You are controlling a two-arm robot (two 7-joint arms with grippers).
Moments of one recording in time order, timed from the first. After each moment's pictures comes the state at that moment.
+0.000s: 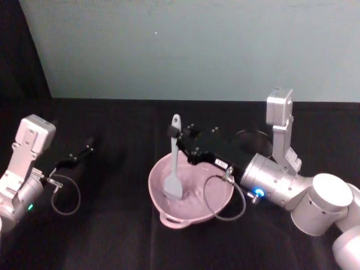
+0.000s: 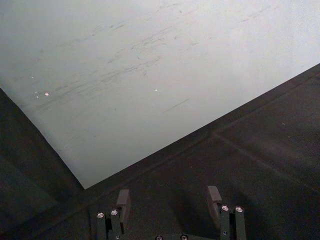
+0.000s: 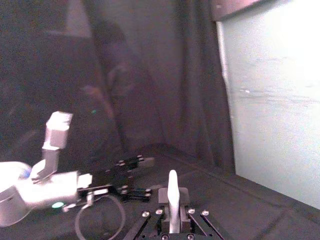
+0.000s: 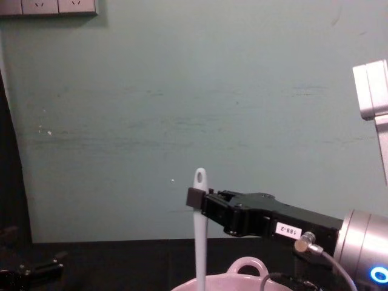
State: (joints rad) left arm -0.20 0.60 0.45 -1.41 -0.25 -0.12 0.03; right arm 0.37 0.32 -0.51 -1.33 0.59 -0.10 0.65
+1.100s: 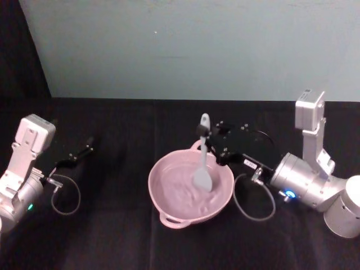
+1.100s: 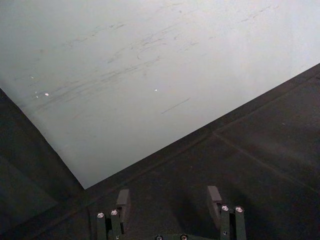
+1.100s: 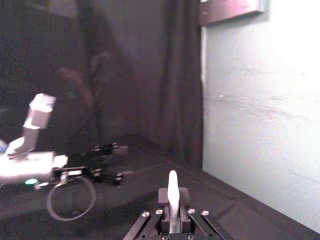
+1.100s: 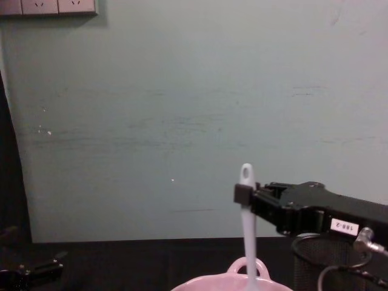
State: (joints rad) left arm -0.20 0.60 0.45 -1.41 -0.25 -0.12 0.03; right arm 0.32 0.43 -0.46 -1.43 0.51 -0.14 0.61
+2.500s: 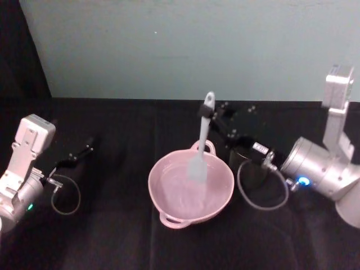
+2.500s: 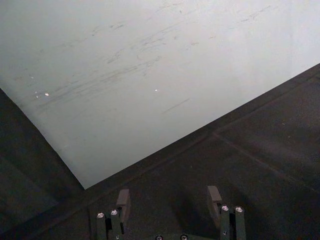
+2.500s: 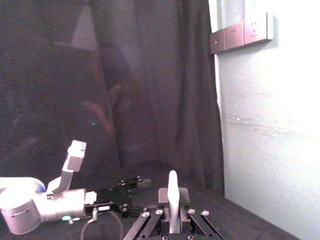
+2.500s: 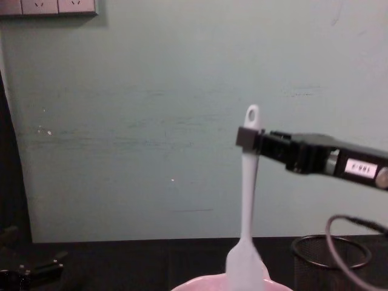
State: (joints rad) left arm -0.20 0.60 0.45 -1.41 -0.25 -0.12 0.03; right arm 0.30 0.48 -0.43 -1.57 0.66 -0.06 0.64
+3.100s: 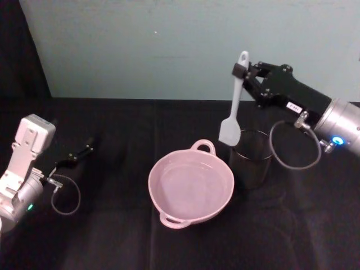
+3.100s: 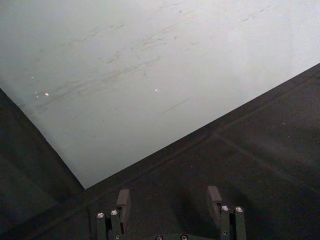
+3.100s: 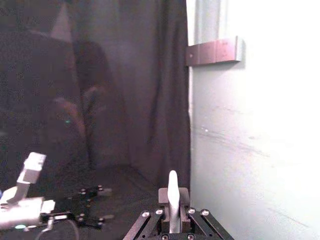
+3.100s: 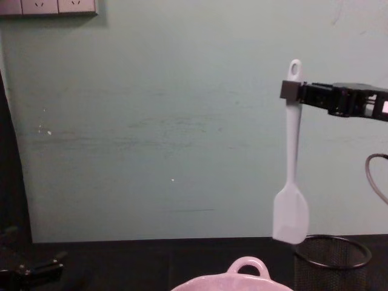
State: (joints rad) left arm -0.20 0.60 0.45 -1.41 -0.25 -0.12 0.03; right arm 0.42 0.56 -0.38 -1.53 0.68 -0.02 0.63
